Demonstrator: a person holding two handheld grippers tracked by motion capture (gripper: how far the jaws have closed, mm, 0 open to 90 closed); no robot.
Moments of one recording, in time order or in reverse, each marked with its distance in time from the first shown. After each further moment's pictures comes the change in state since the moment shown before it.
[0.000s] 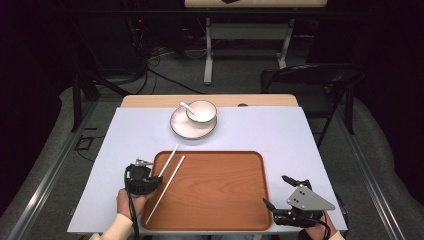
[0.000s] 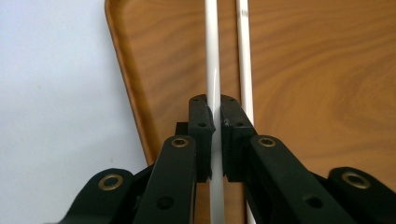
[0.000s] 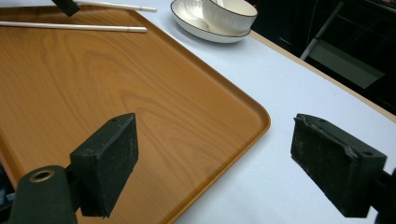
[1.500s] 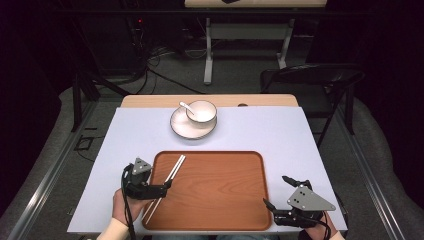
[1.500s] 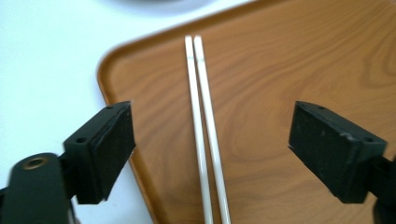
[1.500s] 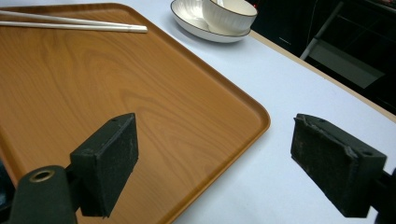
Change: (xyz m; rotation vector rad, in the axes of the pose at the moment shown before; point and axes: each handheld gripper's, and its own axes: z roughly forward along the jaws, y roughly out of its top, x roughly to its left) left arm -0.020 0.002 -0.041 -0.183 -0.020 0.214; right arm 0.000 0.000 -0.001 0.000 0.000 -0.002
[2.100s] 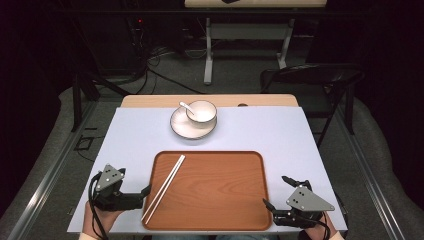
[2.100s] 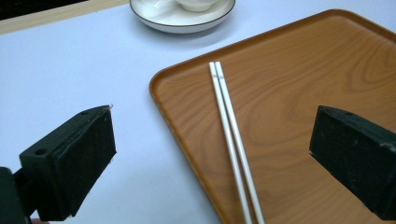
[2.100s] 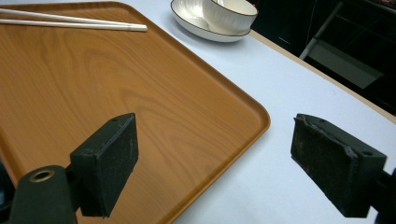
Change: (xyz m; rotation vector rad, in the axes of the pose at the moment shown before) left arm 0.023 -0.023 -0.059 -0.130 0.033 0.016; right arm 0.002 0.001 0.001 0.005 -0.004 -0.005
